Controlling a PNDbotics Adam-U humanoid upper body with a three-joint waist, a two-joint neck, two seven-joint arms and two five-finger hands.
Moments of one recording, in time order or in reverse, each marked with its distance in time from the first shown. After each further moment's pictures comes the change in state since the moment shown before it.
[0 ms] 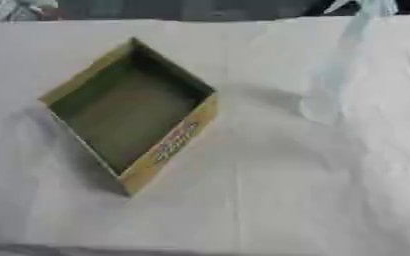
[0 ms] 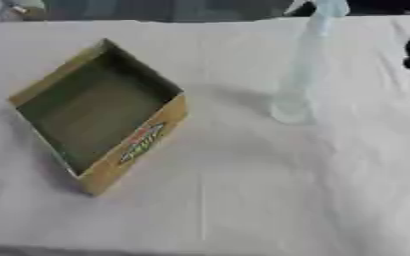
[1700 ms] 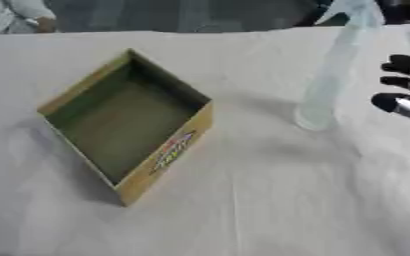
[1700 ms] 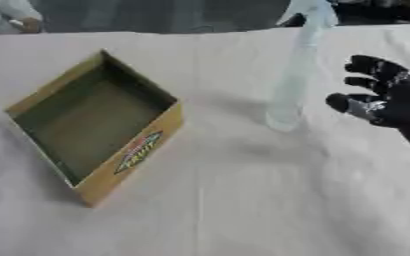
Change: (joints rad) left arm -0.003 0.000 -0.001 0.000 -0.001 0.005 -0.005; right arm -0.133 -0.018 0.136 0.220 0.180 0.124 0.265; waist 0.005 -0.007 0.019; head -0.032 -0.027
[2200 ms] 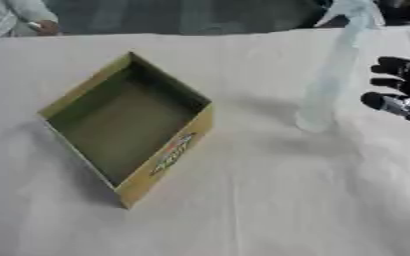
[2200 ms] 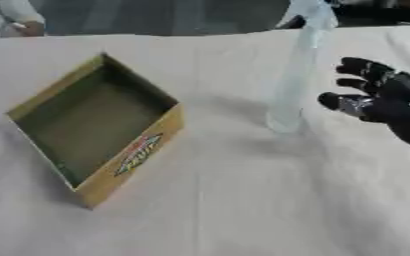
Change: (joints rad) left arm -0.006 -0.006 -0.004 0.000 0.000 0.004 -0.003; right arm -0.078 0.027 0.013 0.113 0.039 -0.019 -0.018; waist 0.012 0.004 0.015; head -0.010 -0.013
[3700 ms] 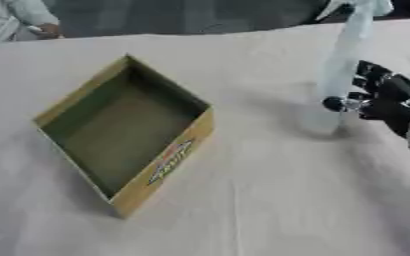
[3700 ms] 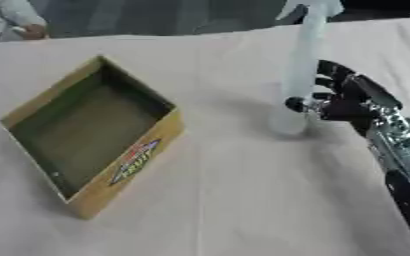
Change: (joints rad) left arm -0.006 -0.025 -0.002 -0.005 0.009 0.013 0.003; right arm -0.141 0.103 0.005 0.217 0.099 -0.110 -0.015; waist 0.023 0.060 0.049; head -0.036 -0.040
